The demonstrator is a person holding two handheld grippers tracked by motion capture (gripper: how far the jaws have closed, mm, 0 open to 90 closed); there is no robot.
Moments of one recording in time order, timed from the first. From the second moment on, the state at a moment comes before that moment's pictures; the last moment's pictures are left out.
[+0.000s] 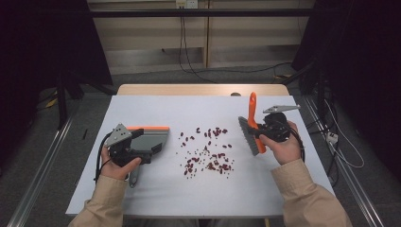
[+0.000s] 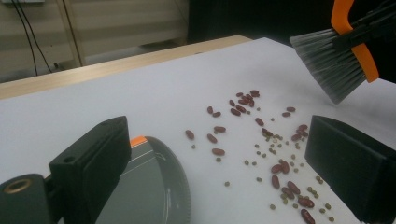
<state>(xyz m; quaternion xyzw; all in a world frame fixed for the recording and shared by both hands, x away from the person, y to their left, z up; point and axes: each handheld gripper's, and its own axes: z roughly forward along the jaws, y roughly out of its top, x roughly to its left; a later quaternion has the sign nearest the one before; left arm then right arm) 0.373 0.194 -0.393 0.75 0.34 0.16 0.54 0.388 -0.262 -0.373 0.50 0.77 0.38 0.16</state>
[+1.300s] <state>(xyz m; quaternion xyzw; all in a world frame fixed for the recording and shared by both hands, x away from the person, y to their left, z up) 0.375 0.206 -0.401 0.75 0.35 0.16 0.53 0.415 -0.247 -0.408 0.49 0.78 0.34 0.17</state>
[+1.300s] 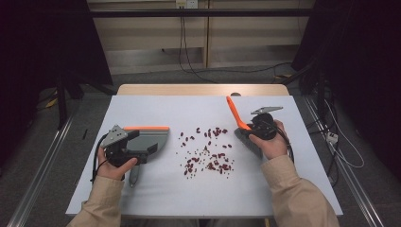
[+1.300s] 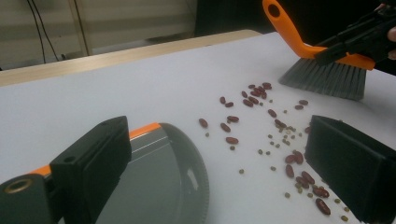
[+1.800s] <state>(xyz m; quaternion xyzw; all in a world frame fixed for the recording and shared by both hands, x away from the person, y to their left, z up) 0.375 0.205 -0.402 0.76 0.35 0.16 0.53 0.397 -0.241 -0.413 0.48 0.81 0.30 0.16</state>
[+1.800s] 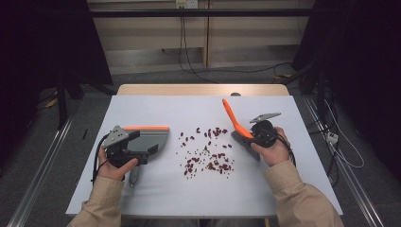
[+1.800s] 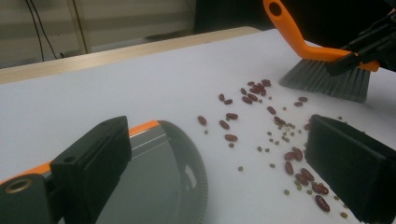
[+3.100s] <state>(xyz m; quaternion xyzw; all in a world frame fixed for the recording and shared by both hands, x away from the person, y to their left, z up) 0.373 0.227 -0.412 0.76 0.37 0.16 0.52 0.490 -0.207 -0.426 0.36 0.83 0.35 0.24</state>
